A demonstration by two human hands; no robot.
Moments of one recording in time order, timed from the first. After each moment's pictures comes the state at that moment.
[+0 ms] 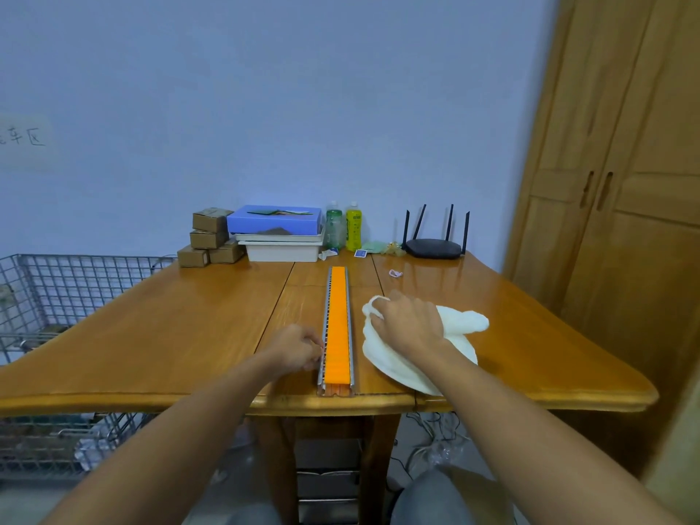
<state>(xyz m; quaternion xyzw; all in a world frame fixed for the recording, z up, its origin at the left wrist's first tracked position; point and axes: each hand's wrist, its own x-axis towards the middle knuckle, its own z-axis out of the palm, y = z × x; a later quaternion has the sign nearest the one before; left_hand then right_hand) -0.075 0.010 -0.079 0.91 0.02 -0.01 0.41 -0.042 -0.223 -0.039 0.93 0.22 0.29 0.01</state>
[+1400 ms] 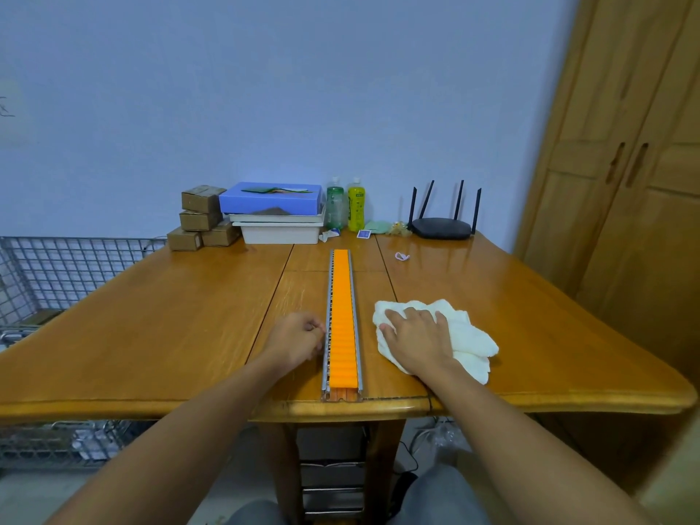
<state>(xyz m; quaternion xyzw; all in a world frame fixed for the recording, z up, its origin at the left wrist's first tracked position) -0.045 0.013 -0.097 0.90 0.02 0.08 0.42 0.013 -0.221 -0.117 0.97 0.12 0.20 0.01</state>
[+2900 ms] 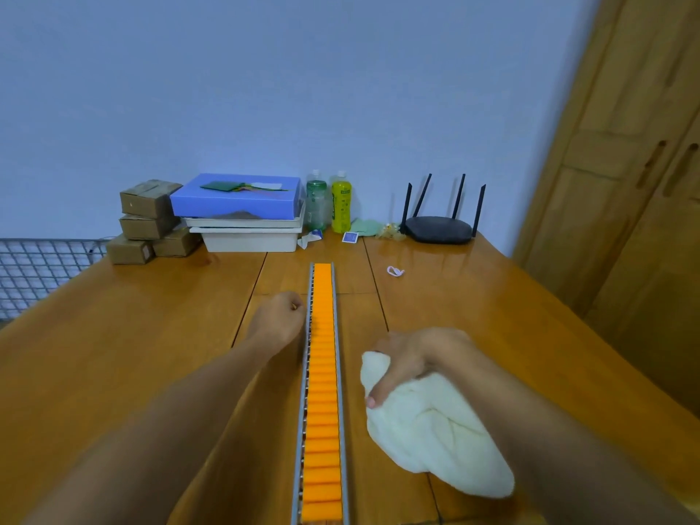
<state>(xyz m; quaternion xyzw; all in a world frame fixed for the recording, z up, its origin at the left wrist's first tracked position) 0.137 0.033 -0.076 0.94 0.07 0.13 0.32 0.121 -0.211 -0.026 0.92 0.19 -0.34 -0.03</state>
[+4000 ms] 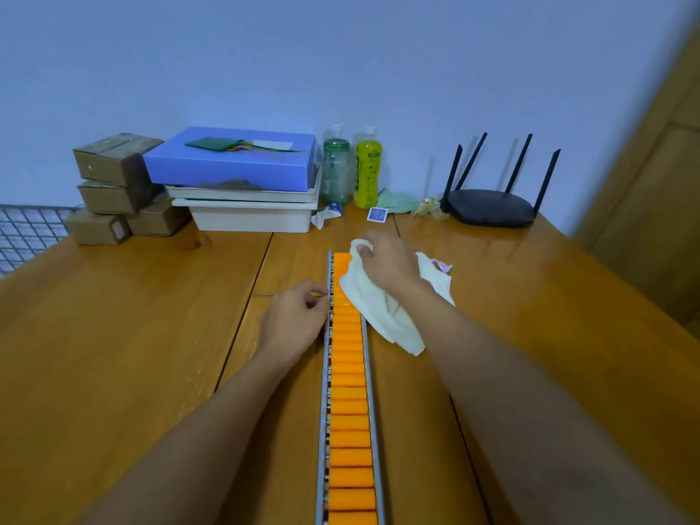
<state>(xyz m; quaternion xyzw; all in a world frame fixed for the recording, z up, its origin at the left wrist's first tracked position) 0.228 0.051 -0.122 0.90 0.08 0.17 0.40 0.352 -0.103 -0.078 0.95 0.15 0.11 -0.25</state>
